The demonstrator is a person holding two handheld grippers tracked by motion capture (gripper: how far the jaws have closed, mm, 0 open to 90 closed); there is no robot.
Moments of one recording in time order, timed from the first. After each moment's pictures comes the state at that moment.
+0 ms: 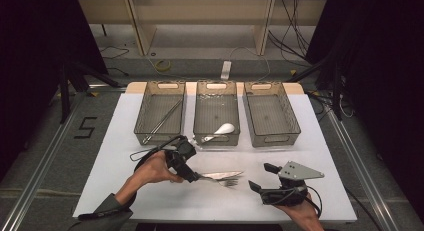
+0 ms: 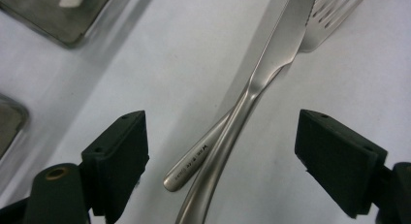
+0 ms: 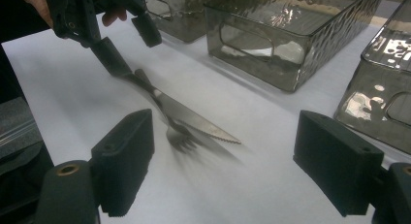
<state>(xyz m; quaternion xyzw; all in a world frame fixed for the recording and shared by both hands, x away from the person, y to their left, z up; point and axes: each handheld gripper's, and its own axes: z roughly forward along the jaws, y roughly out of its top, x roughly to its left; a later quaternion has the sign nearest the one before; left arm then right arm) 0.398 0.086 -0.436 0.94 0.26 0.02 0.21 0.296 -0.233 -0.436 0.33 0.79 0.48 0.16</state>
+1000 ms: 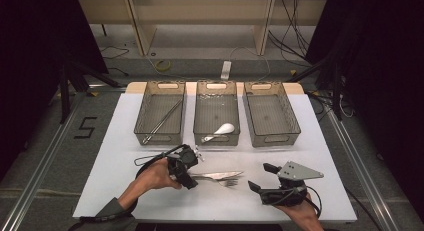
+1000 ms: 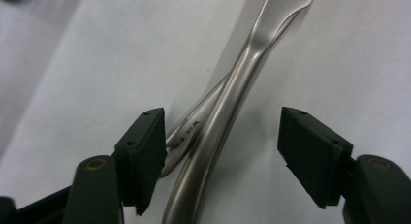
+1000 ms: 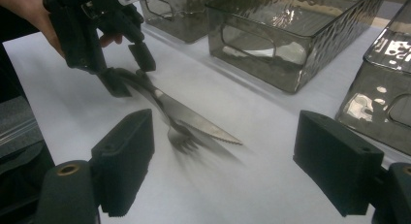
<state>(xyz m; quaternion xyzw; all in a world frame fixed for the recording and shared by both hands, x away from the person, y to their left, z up) 0.391 0.080 -0.460 0.96 0.24 0.03 0.15 0.296 -0.232 -0.436 0.33 0.79 0.48 0.16</state>
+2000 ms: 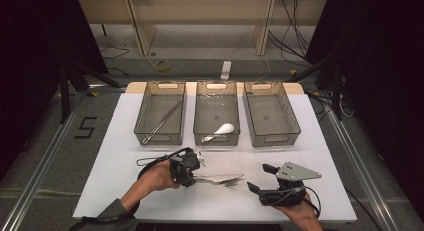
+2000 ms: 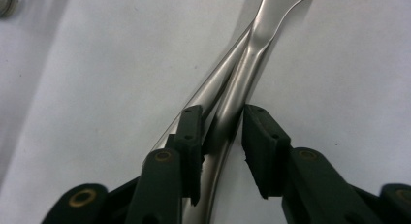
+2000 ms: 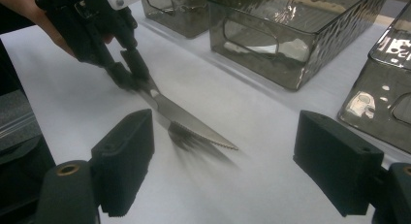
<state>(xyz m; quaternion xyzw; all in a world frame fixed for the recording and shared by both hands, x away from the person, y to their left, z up) 0.382 0.072 -0.459 0.97 0.20 0.04 0.13 0.295 -0.229 -0.436 0.33 0.80 0.47 0.17</state>
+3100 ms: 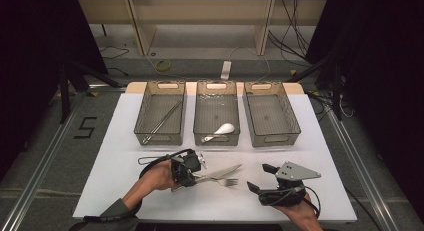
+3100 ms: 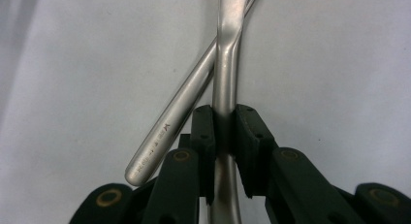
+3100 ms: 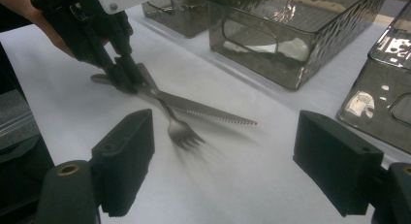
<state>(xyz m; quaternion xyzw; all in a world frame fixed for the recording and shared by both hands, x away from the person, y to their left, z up) 0.382 0.072 -0.460 0.98 0.18 0.02 0.13 0.295 -0.229 -0.436 0.33 0.80 0.47 0.17</state>
